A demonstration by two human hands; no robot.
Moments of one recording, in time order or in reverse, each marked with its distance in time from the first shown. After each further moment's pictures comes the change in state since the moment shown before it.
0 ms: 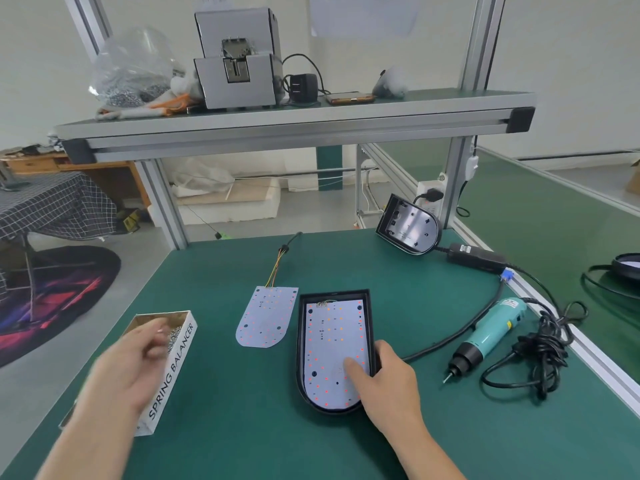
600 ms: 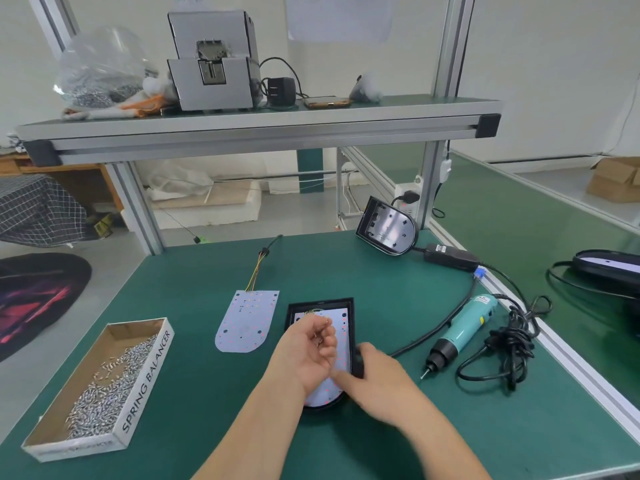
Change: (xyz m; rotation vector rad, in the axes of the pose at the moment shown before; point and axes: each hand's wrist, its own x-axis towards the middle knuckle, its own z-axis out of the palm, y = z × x) left_hand -0.048 -0.148 0.151 0.023 -0.339 -0.578; right_hand 0.012 -0.018 -0.035 -0.366 -0.357 0.041
